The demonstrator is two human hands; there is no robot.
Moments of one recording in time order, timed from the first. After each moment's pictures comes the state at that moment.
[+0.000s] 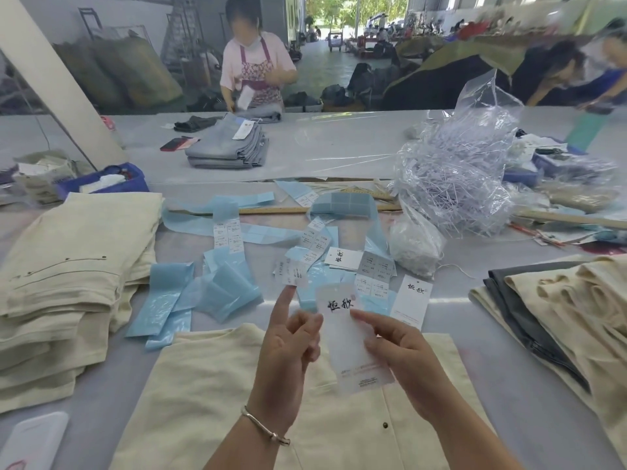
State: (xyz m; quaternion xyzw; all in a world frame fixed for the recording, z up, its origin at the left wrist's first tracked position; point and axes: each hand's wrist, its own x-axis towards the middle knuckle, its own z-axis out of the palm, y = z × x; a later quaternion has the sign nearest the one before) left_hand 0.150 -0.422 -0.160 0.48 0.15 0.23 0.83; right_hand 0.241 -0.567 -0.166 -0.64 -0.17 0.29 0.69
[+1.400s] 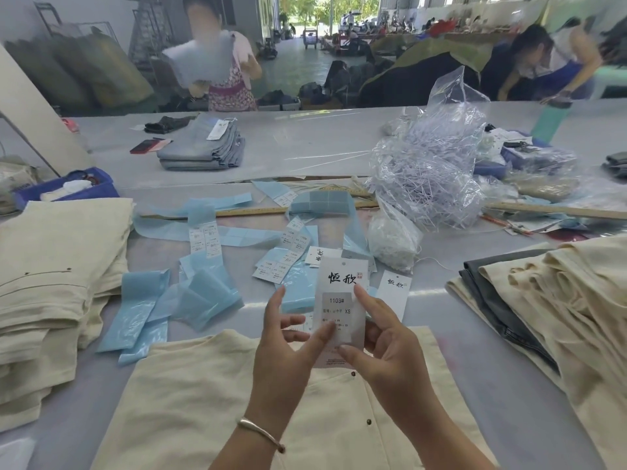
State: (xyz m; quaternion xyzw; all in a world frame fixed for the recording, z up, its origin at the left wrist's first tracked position) left_hand 0.160 -0.434 -0.164 0.73 0.26 0.20 0.60; right_hand 0.219 -0.567 -0.155 -0.65 -0.23 0.12 0.71
